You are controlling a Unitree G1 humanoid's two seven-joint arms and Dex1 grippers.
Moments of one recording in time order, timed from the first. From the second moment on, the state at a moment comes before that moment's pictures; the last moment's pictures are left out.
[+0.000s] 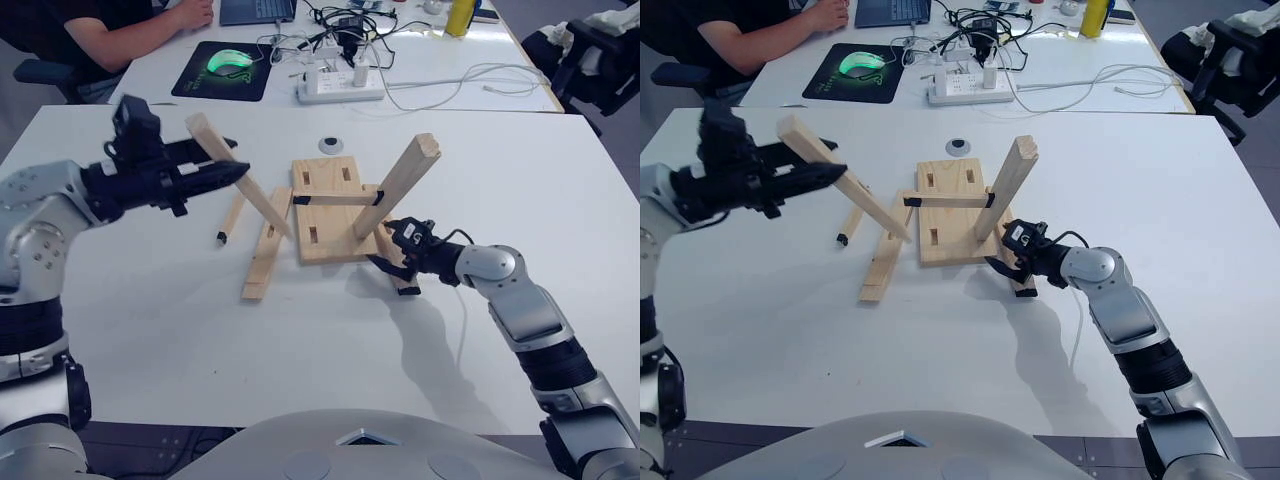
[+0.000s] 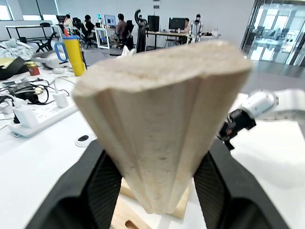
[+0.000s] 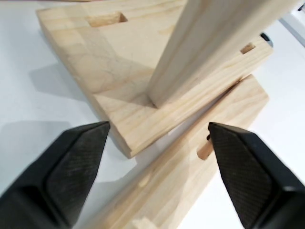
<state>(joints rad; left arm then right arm) -0.32 0.76 0.16 -0.20 -0.69 0.60 -1.04 -0.18 -0.61 0.26 -0.18 0.04 0.46 0.76</state>
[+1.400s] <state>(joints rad) -0.31 0.67 0.08 -0.06 -0.60 0.33 -1.15 -0.28 -0.60 0.32 -0.02 0.01 0.36 0.91</state>
